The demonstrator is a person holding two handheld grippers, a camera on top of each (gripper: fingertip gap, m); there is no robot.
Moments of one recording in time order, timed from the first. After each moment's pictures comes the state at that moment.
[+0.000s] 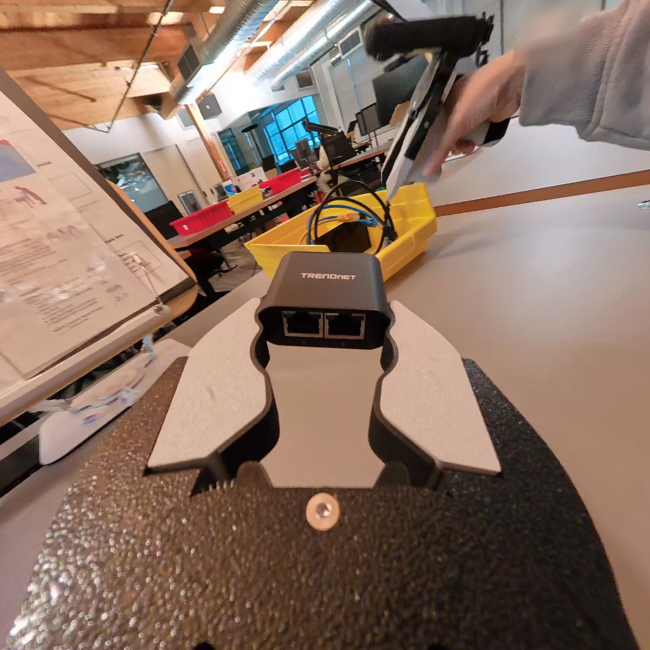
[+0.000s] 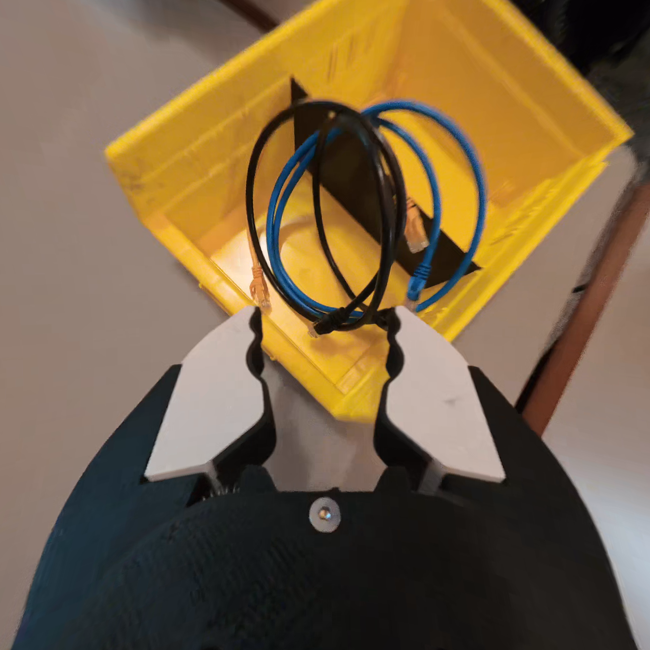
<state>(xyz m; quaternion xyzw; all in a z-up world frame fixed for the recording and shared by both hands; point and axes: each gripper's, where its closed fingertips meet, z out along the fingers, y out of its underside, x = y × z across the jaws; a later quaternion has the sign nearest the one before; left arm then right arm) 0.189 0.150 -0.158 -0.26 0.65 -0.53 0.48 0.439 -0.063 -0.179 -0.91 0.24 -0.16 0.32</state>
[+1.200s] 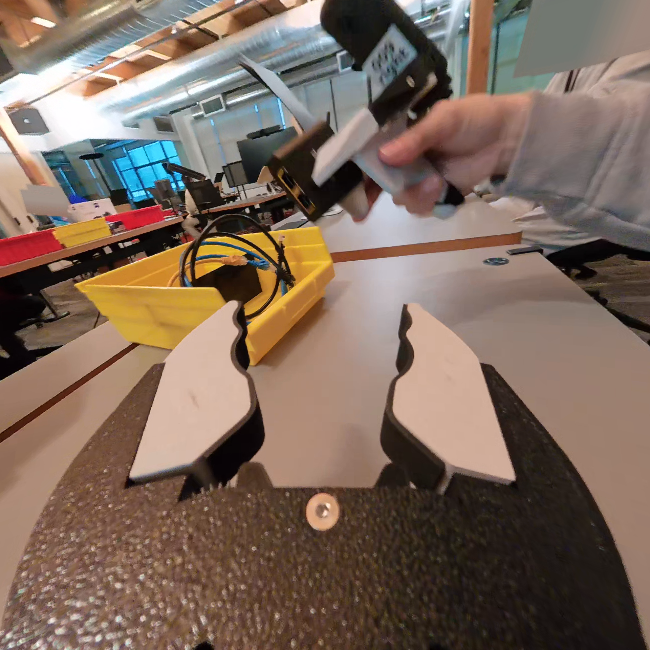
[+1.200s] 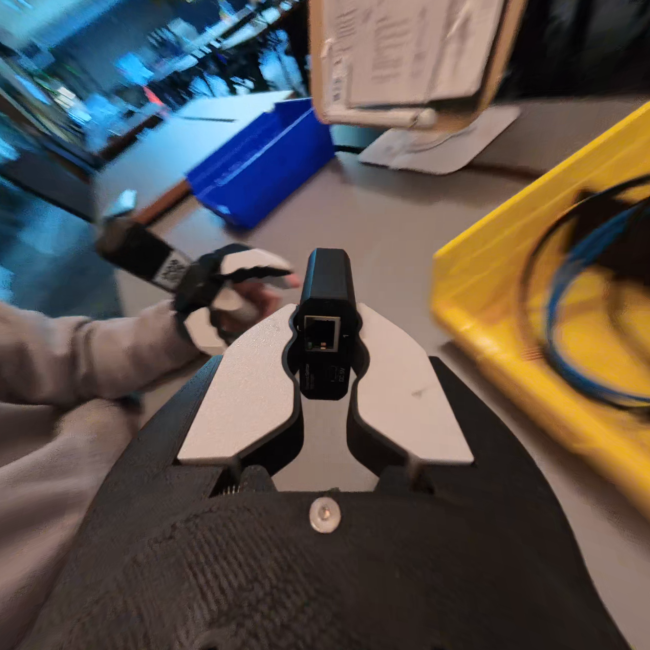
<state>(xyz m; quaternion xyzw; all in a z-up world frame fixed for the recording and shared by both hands) 0.238 0.074 -0.174 -0.17 0.66 -0.66 0.30 0.295 0.019 -0.127 -0.79 0.21 0.08 0.57</state>
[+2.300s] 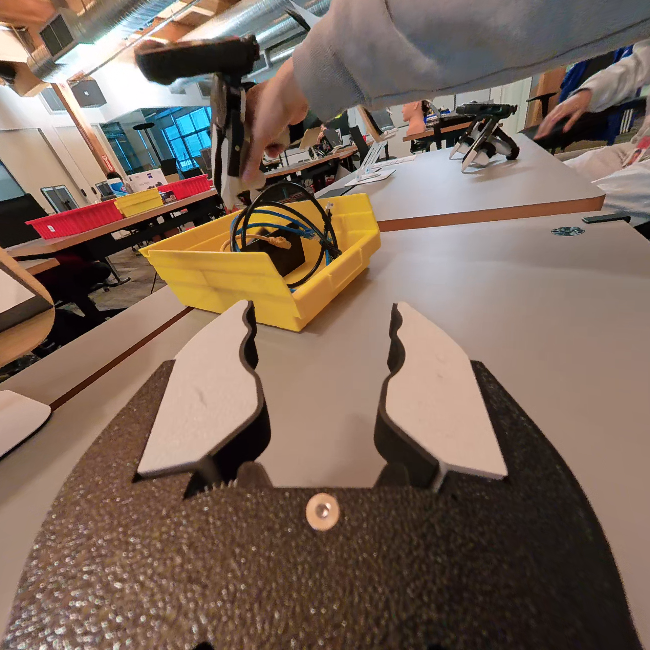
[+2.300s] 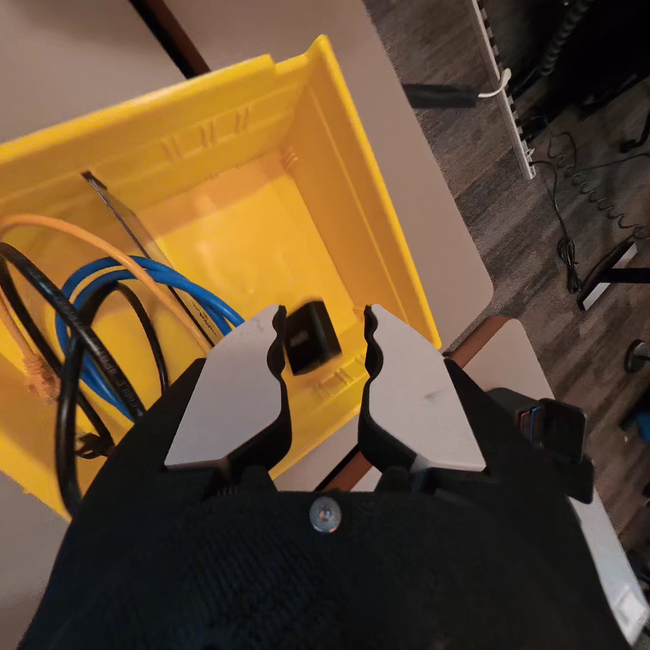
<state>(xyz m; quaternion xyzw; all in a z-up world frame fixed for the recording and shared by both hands) 0.256 0.104 -0.184 -0.21 0.68 -0.61 0.35 0.602 -0.001 -0.160 -0.96 0.09 -0.20 0.17</state>
